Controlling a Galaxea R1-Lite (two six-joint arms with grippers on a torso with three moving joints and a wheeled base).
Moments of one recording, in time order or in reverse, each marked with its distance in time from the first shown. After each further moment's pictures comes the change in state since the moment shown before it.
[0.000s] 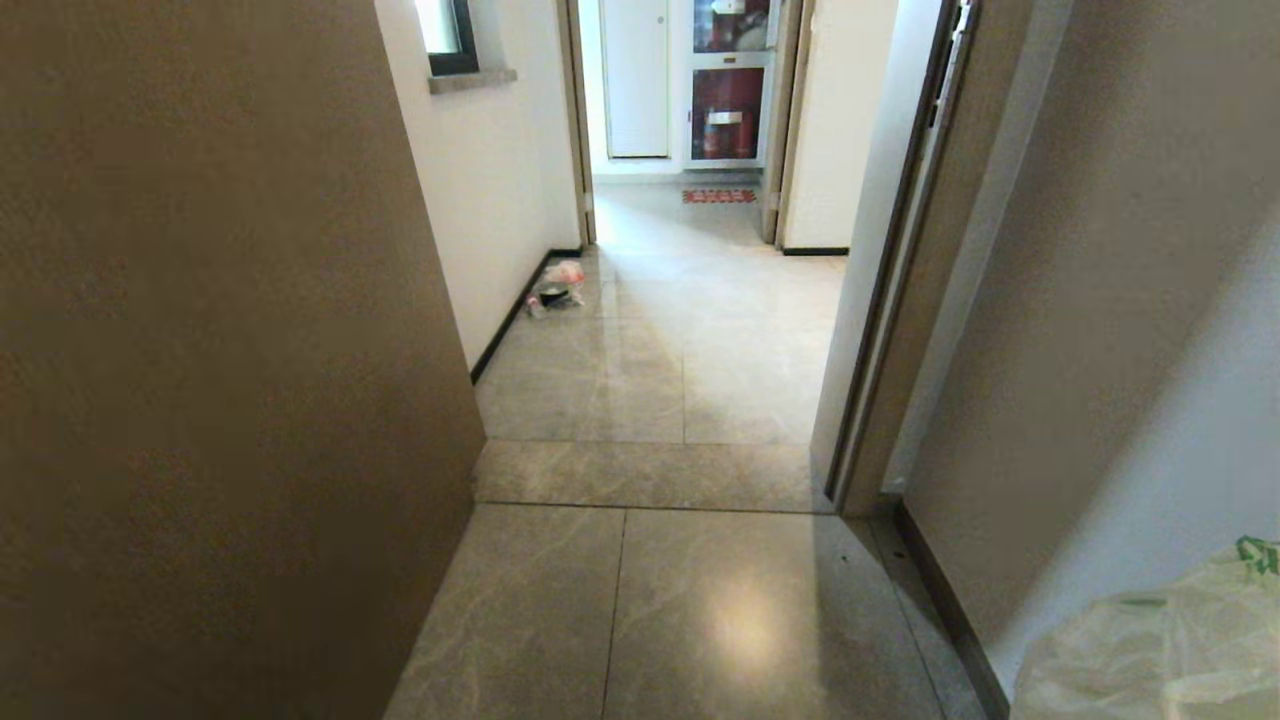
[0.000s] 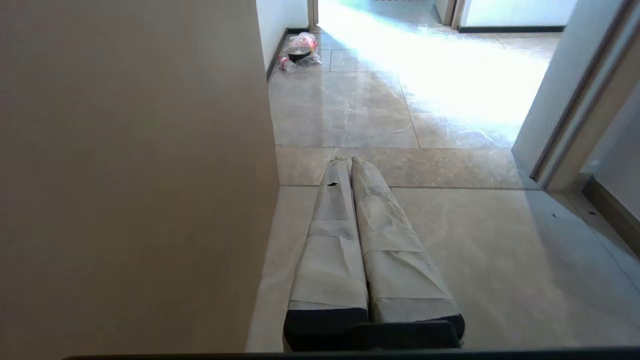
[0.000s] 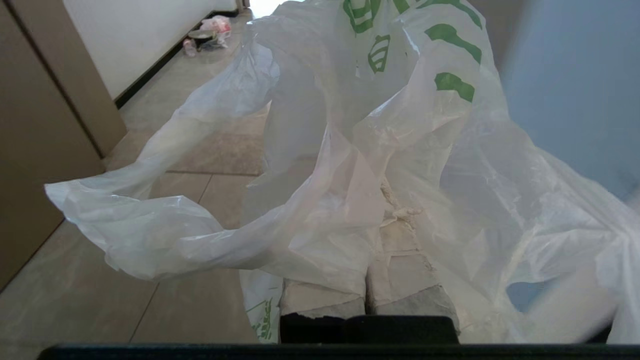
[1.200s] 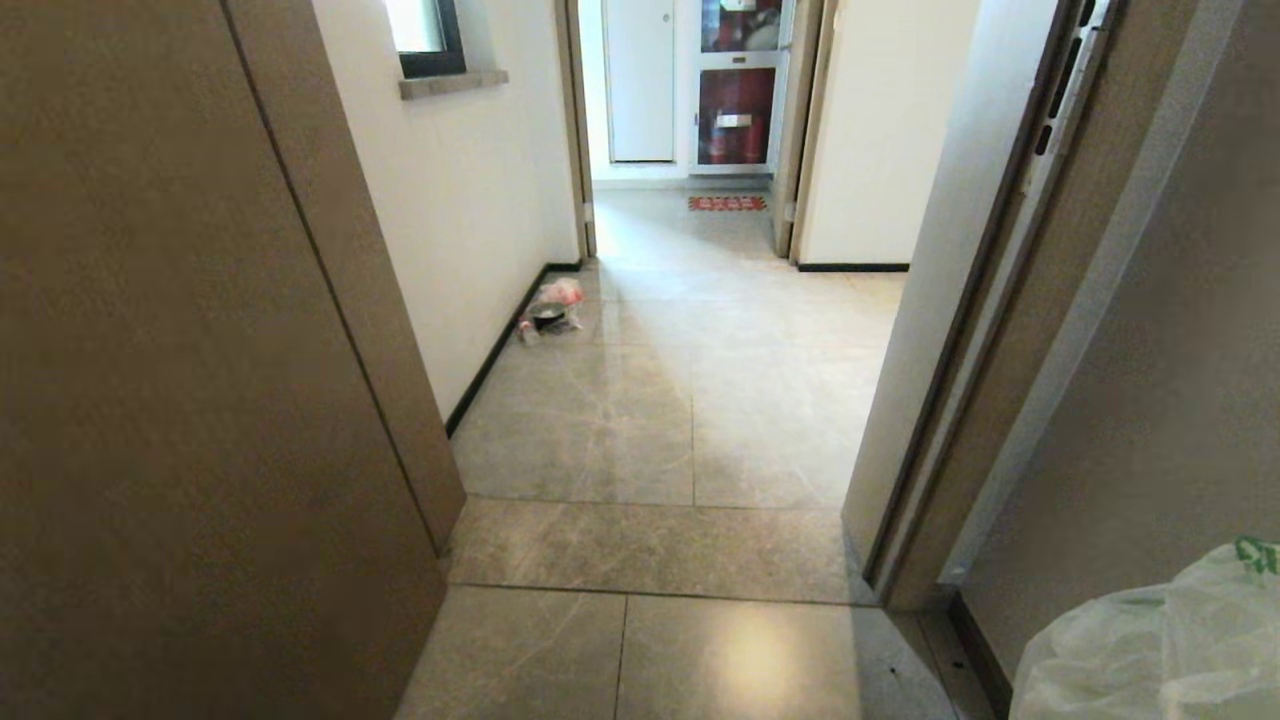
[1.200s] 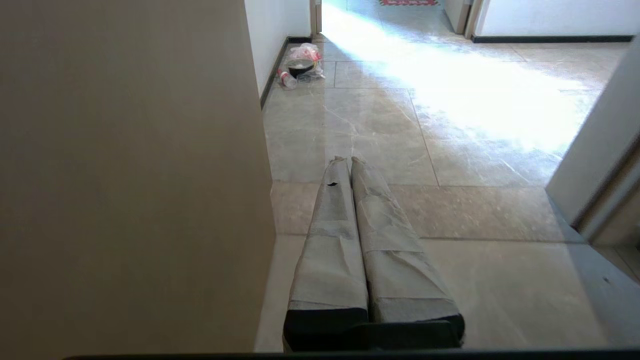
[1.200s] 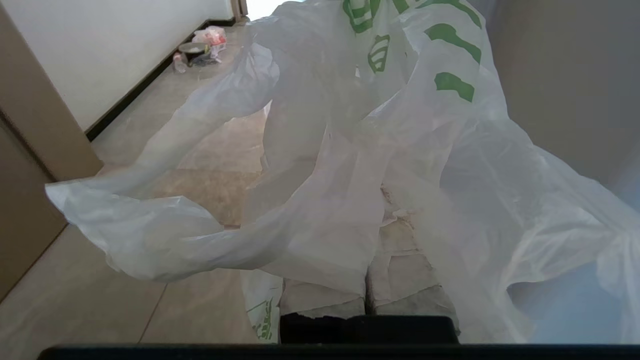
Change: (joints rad) left arm 0.000 0.000 0.000 0.000 0.000 0.000; right arm 0.000 0.000 0.000 0.000 0.000 0.000
